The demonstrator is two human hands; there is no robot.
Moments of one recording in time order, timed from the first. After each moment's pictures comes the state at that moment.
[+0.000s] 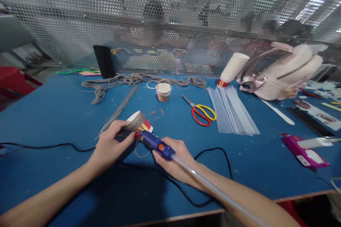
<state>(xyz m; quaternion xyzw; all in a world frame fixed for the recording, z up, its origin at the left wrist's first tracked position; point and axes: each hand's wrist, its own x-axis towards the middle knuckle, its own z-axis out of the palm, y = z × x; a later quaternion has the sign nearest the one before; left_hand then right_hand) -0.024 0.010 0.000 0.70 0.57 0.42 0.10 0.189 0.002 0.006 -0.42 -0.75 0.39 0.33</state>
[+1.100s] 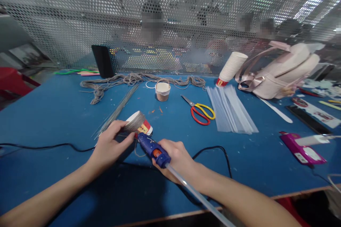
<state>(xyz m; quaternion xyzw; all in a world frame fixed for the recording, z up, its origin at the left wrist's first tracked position) -0.024 0.009 0.003 0.70 0.57 0.42 0.10 0.193 -0.001 -0.005 -0.36 -0.83 0.27 0.34</state>
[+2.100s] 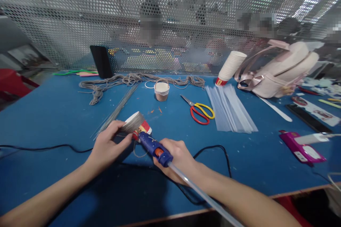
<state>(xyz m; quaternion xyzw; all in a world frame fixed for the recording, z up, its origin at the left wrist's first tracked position) -0.023 0.009 0.004 0.70 0.57 0.42 0.11 0.196 -0.001 -0.003 -0.37 -0.81 0.28 0.35</state>
